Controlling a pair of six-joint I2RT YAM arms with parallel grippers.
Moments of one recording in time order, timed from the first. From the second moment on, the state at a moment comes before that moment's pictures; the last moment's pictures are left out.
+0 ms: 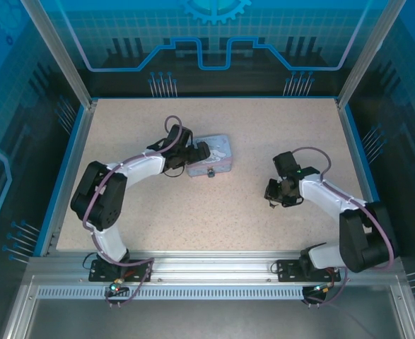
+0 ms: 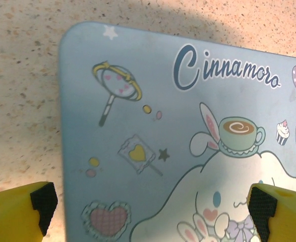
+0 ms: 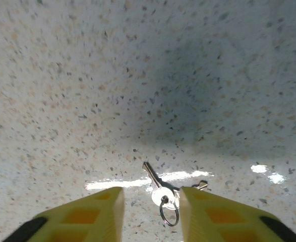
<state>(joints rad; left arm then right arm) -0.43 1.78 1.14 -0.23 0.04 -0.74 0.30 1.39 0.76 -0.68 -0.05 0.58</state>
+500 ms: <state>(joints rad) -0.40 1.46 1.01 -0.35 0.00 -0.74 0.42 1.48 0.81 -0.72 0.10 0.49</state>
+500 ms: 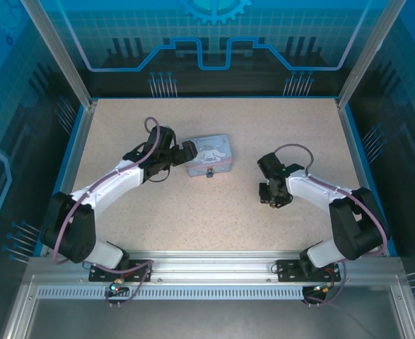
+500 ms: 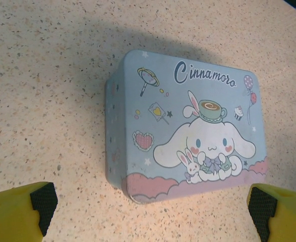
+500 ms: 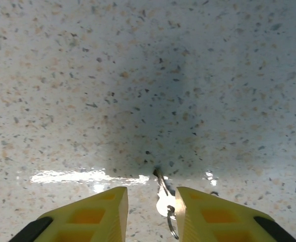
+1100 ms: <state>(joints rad) -0.40 1.35 1.00 -0.39 0.00 -0.75 0.42 1.45 0.78 -0.74 0.10 0.48</state>
